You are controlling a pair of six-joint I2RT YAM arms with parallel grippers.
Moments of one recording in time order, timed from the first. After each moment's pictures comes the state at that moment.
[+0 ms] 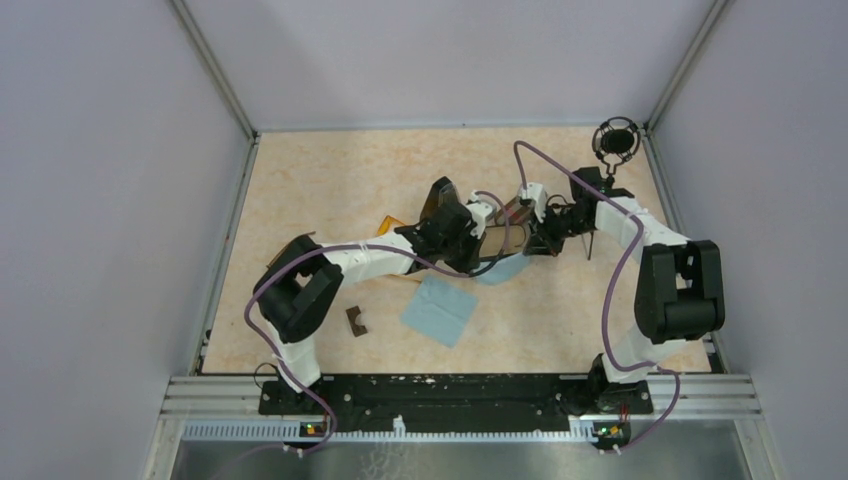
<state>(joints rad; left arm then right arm) -0.83 1.83 1.17 -0.08 0.17 -0.23 0.11 1.63 1.08 -0.70 -0.78 -0.87</state>
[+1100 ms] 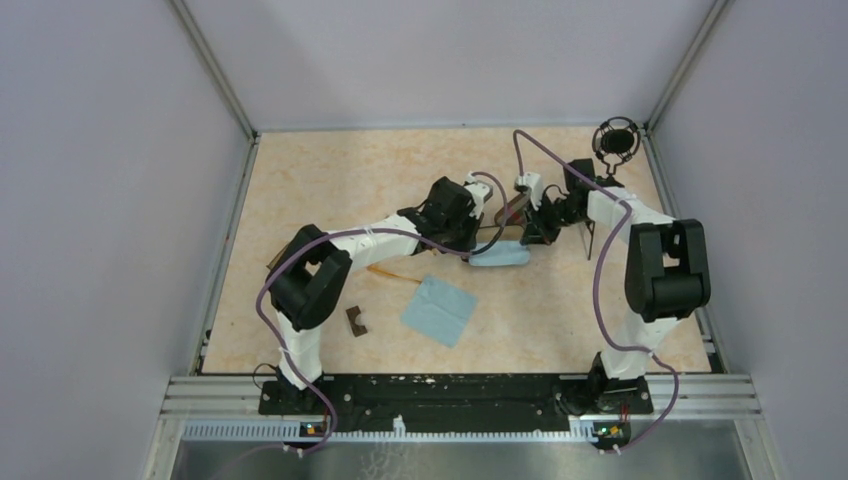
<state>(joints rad) -0.77 1.91 1.32 -0.16 0.12 -0.22 0.11 1.77 1.17 -0.61 -0.73 -0.73</state>
